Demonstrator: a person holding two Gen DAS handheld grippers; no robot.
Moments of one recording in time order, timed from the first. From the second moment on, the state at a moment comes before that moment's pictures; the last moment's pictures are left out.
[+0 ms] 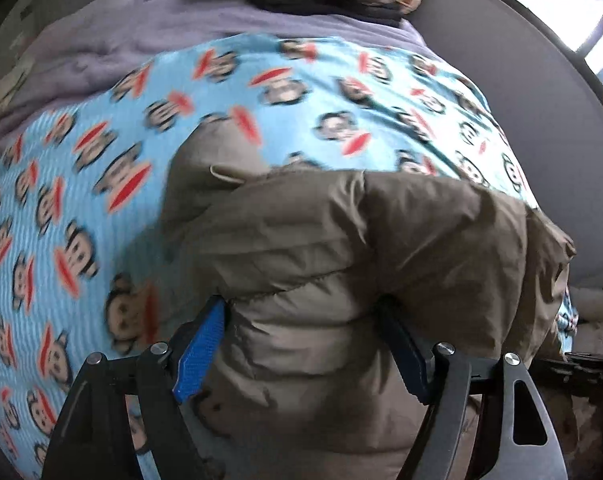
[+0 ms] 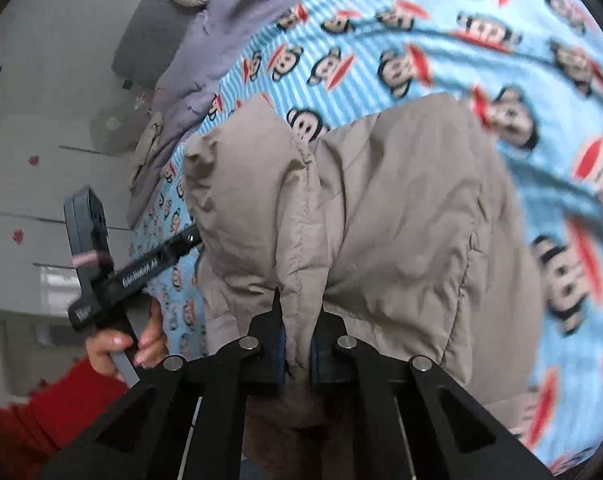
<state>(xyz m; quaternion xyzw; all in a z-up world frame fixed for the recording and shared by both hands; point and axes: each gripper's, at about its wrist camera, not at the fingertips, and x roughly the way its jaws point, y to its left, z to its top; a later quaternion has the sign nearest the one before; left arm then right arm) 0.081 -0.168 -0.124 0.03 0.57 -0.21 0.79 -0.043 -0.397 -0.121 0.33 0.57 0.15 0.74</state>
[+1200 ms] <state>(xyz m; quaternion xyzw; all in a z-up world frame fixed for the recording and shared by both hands) 0.066 -0.255 -0.108 0.14 0.56 -0.16 0.80 -0.155 -0.492 -0.164 0.34 0.60 0.09 0.72</state>
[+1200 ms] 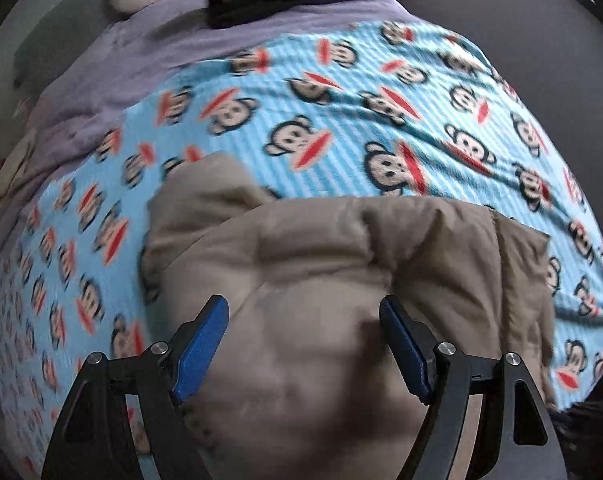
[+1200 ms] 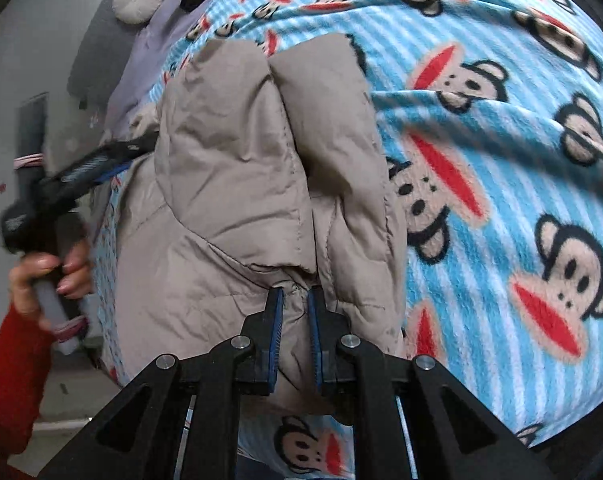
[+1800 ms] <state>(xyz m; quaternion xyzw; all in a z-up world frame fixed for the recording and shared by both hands) -0.054 -0.164 -0.135 0.04 0.62 -0.10 0.78 -0.122 -0.454 -0.200 0.25 0.63 0.10 0.73</state>
